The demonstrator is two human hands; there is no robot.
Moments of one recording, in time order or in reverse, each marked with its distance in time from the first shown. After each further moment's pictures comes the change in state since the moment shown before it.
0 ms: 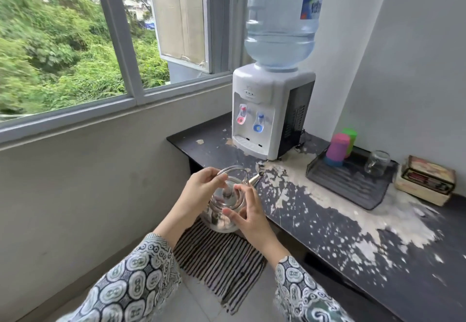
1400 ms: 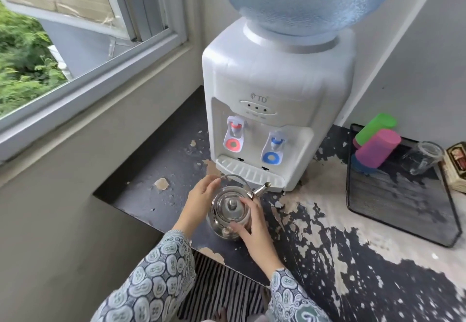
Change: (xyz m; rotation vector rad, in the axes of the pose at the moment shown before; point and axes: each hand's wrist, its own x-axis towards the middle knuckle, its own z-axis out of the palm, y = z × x) left_hand 0.429 -0.193 0.000 0.128 -0.391 -0.176; right_hand 0.301 0.177 0.071 0.016 0.272 0.486
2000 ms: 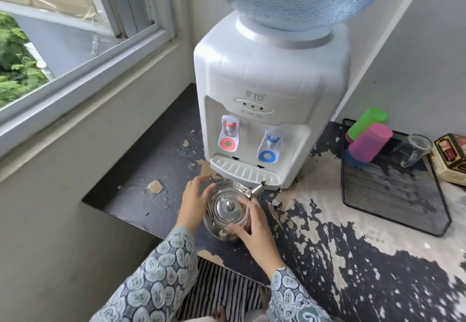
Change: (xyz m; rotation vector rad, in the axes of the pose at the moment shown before) left_hand 0.015 -0.025 0.003 0.102 0.072 -0.031; right_hand -0.003 -0.003 -0.006 -0.121 0.006 0.040
